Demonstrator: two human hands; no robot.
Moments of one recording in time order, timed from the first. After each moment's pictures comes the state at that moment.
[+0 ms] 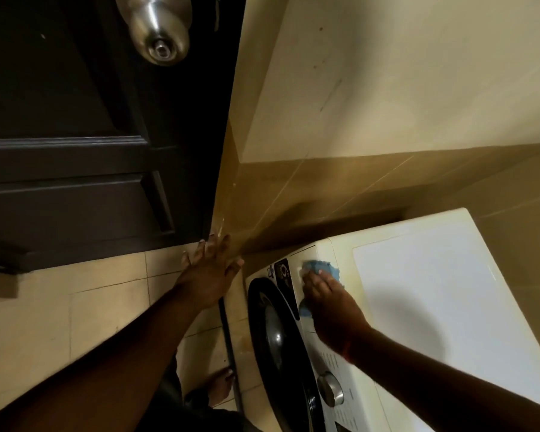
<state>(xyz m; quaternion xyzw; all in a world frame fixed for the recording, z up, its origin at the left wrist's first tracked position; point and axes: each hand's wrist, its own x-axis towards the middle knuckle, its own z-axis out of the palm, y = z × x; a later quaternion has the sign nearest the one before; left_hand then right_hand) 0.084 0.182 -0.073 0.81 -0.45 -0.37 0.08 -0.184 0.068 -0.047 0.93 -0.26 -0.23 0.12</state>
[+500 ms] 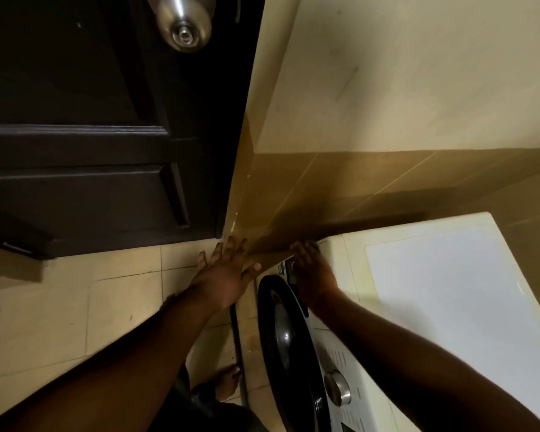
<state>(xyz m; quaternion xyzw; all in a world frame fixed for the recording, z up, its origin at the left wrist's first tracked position) 0.061 0.195 -0.061 0.80 -0.47 -0.38 0.08 -0.116 0.040 -0.089 0.92 -0.20 -0.29 0.15</state>
